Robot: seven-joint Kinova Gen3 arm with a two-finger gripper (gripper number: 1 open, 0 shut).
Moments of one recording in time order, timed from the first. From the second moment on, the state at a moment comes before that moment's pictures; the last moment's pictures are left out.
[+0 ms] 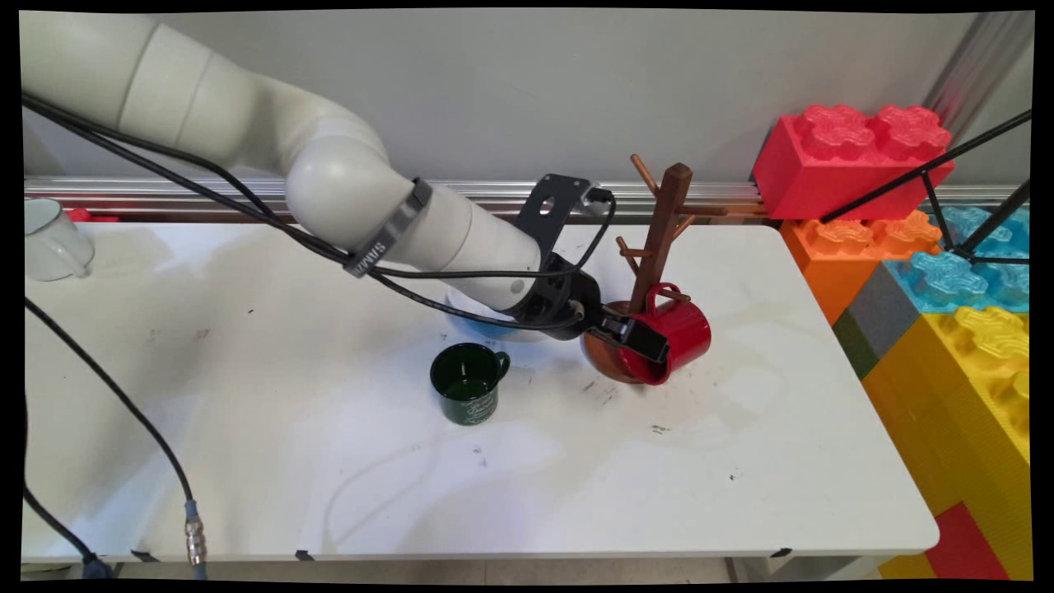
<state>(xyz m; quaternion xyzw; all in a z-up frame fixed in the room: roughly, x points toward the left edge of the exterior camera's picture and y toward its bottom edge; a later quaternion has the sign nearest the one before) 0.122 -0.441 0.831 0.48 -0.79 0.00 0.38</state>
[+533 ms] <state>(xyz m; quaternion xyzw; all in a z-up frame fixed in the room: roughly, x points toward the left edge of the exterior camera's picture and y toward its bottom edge) 0.108 -0.445 0.807 0.51 -0.76 -0.01 0.40</state>
